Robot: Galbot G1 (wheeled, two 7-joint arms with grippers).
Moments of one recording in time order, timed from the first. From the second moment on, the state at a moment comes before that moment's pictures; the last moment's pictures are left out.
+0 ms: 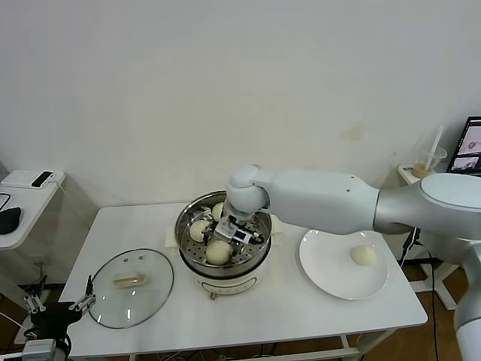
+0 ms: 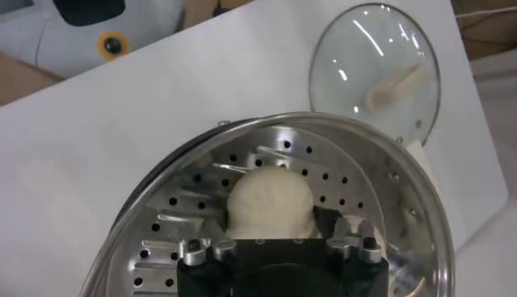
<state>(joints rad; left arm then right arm) 1.79 -1.31 -0.89 -2.25 -0.05 0.24 -0.13 0.46 1.26 -1.25 1.39 -0.01 0.12 -1.00</state>
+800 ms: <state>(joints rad) 1.77 -1.27 -0.87 -2.25 -0.06 0.24 -0.13 0.46 0.96 -1.05 1.43 0.05 -0.19 -1.06</state>
